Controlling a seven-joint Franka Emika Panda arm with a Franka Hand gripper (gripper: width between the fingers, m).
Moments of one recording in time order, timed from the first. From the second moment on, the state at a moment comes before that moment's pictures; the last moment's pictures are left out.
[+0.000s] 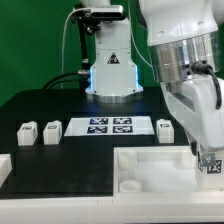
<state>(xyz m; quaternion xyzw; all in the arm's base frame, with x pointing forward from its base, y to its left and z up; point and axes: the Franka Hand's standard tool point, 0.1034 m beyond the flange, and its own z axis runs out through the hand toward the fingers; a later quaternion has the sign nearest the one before) 0.623 0.103 0.070 -0.73 0.68 0.03 0.11</state>
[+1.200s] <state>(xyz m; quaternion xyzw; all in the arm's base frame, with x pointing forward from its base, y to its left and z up) 0.622 0.109 0.066 -1.00 0.07 -0.02 0.06</state>
